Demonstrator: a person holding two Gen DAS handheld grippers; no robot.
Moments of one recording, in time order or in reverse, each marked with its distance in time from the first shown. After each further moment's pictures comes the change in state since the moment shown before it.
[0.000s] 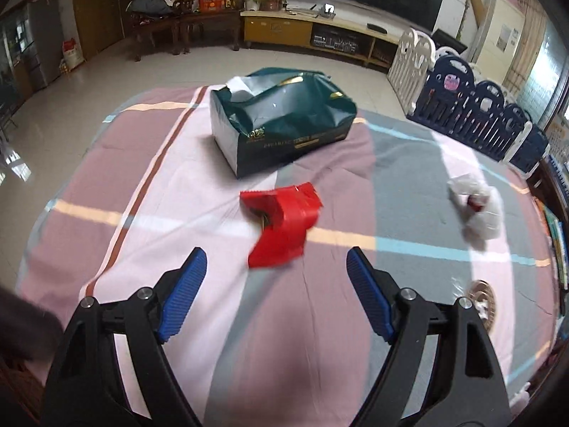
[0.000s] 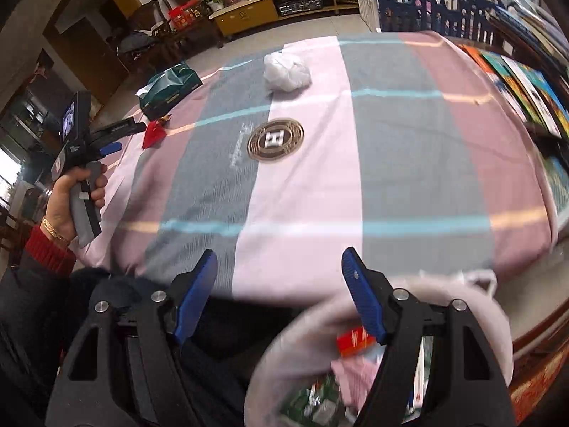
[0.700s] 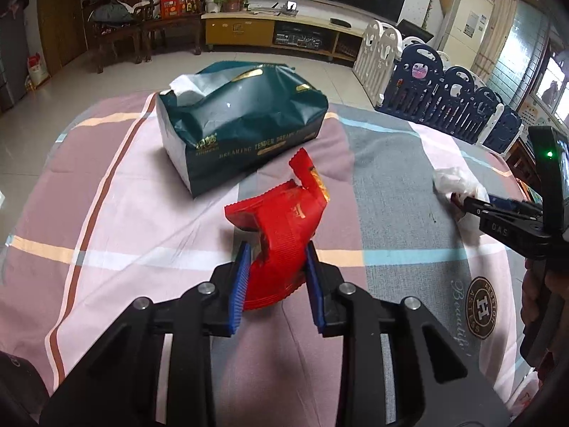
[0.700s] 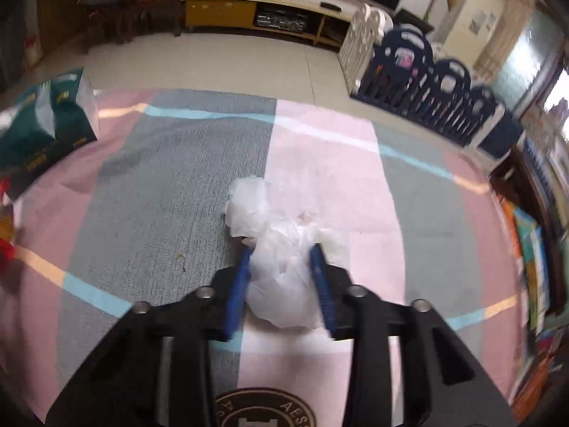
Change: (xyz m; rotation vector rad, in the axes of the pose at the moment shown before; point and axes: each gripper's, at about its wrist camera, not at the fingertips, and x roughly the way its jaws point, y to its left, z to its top) left arm 0.023 -0.012 0.007 0.086 -0.016 -0.131; right arm 0.200 0.049 0.217 -0.170 -0.050 -0.368
